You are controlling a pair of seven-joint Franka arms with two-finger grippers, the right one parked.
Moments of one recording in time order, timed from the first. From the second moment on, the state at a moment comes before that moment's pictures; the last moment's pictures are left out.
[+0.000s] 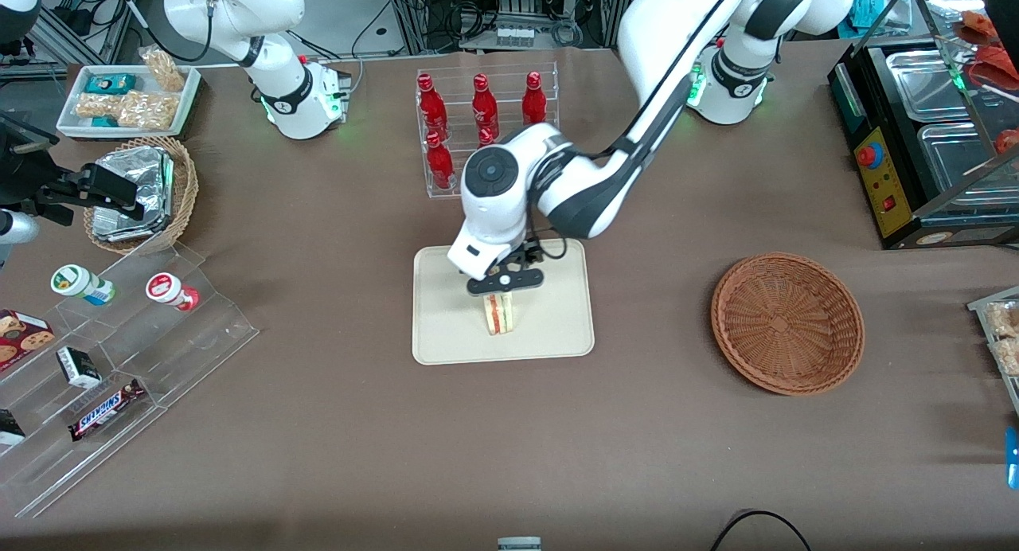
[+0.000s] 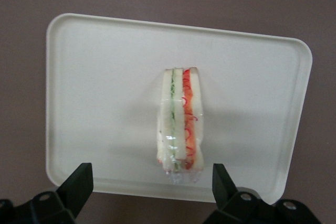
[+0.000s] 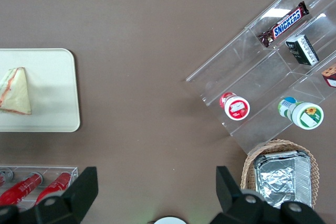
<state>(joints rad) -0.69 0.66 -0.16 -1.34 0.09 1.99 -1.02</state>
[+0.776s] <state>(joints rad) -0.29 0.26 -0.14 -1.81 0.09 1.78 -0.51</state>
